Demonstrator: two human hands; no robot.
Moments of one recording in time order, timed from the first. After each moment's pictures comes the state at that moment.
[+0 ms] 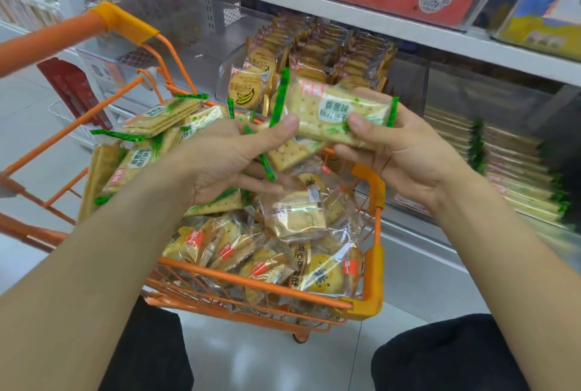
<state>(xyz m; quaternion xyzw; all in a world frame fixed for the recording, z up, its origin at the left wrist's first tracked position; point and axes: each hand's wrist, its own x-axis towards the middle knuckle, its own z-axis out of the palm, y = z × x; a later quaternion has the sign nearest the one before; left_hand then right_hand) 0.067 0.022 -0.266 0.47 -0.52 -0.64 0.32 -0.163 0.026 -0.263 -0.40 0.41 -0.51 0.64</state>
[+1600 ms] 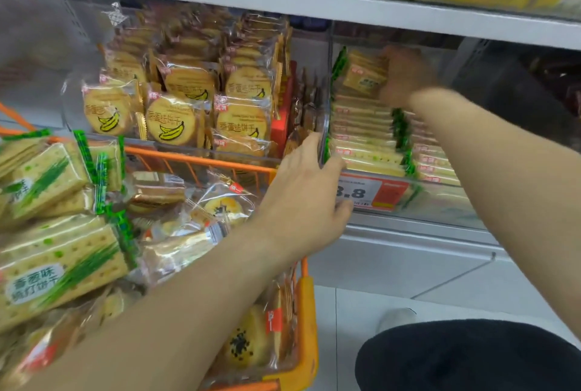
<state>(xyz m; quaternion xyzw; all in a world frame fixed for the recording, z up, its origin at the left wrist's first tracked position) -0.112 0.011 -0.333 0.36 -0.91 -0.13 0.17 -0.362 -0.093 -0.289 -0.55 0.82 -0.15 0.02</state>
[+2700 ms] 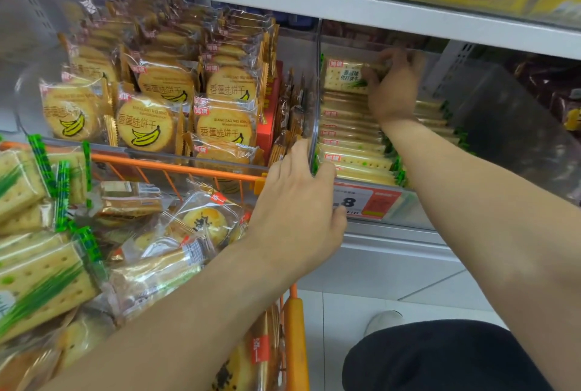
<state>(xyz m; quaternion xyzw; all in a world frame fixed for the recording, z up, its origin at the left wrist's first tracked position) -0.119 0.014 -0.336 0.38 -0.89 -0.13 0.20 -0.387 -0.119 -0.347 -0.47 0.77 -0.42 -0.09</state>
